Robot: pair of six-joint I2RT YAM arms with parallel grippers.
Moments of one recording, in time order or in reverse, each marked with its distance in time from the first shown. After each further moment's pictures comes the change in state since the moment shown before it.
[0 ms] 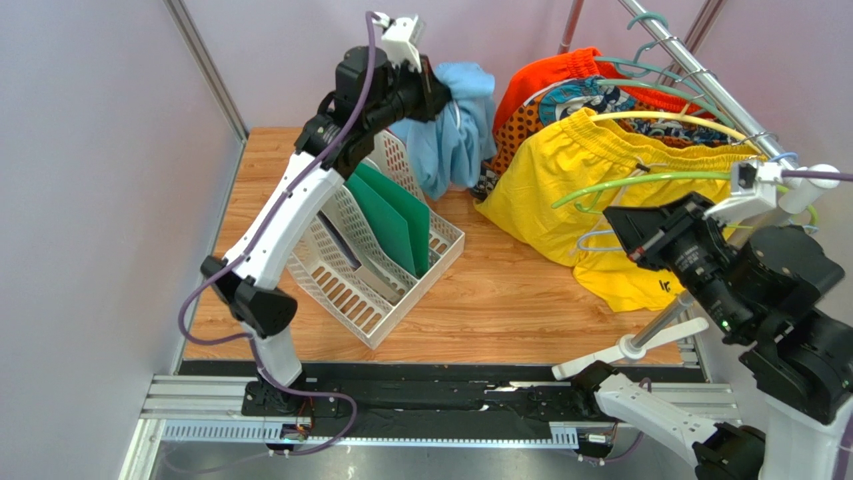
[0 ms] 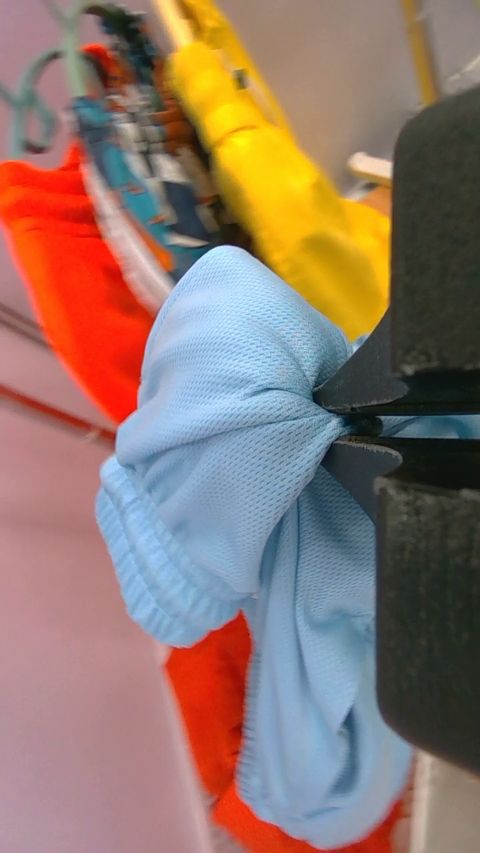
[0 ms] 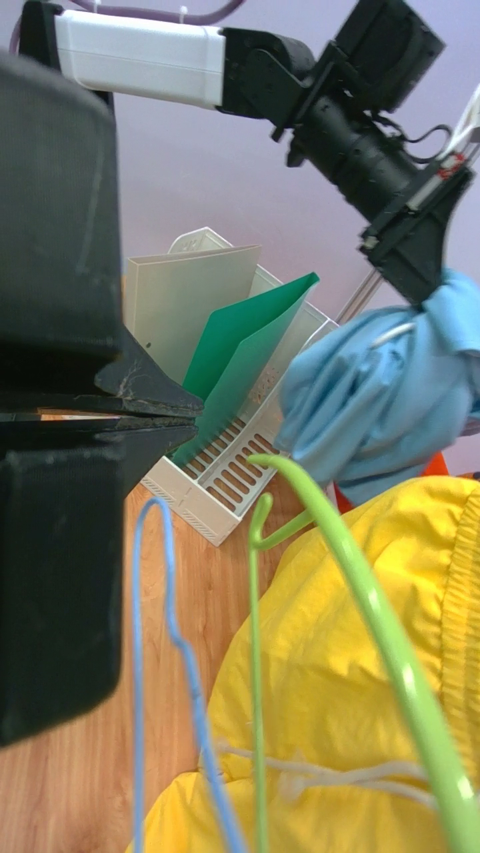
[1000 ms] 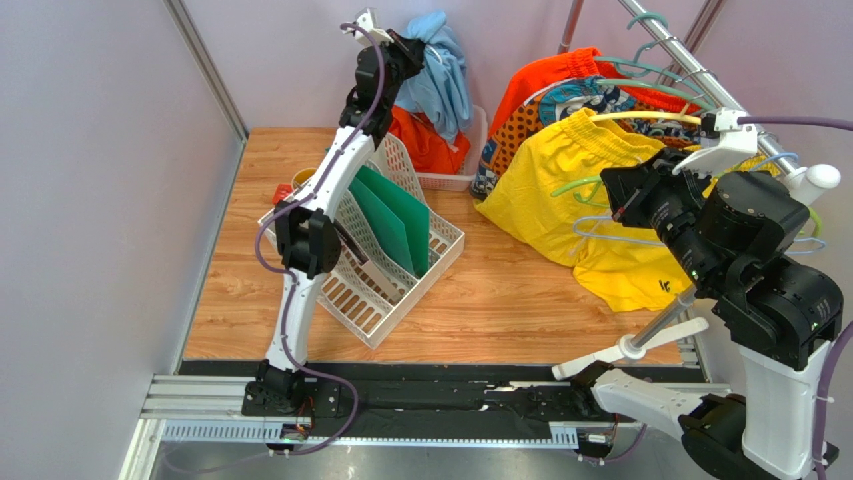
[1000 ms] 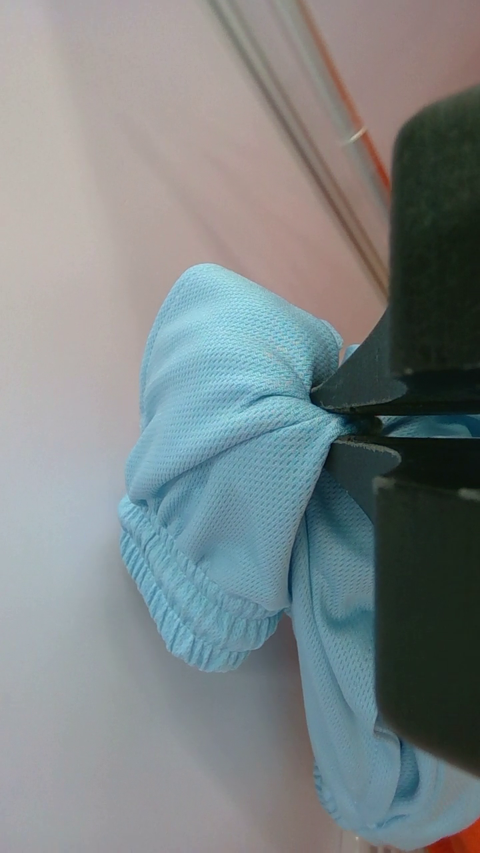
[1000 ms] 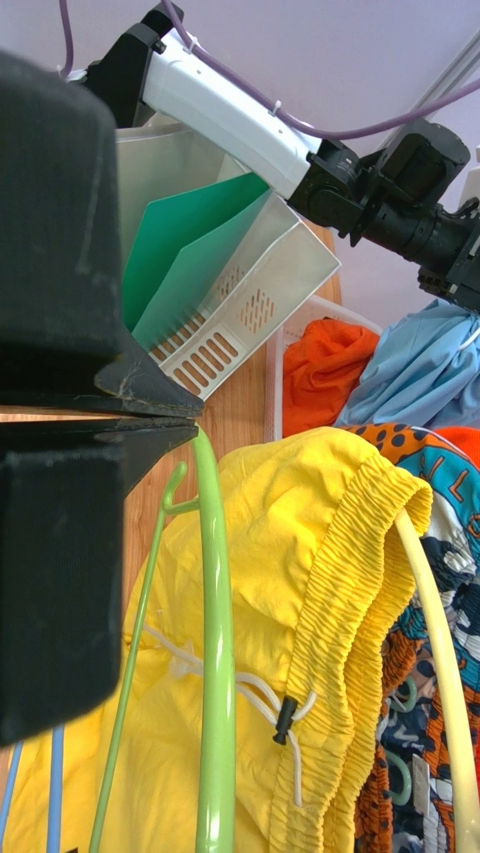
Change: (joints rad) left arm 0.236 0.634 0.375 0.601 -0.213 -0.348; right arm 0.000 0.215 0.171 0.028 0.104 -0.278
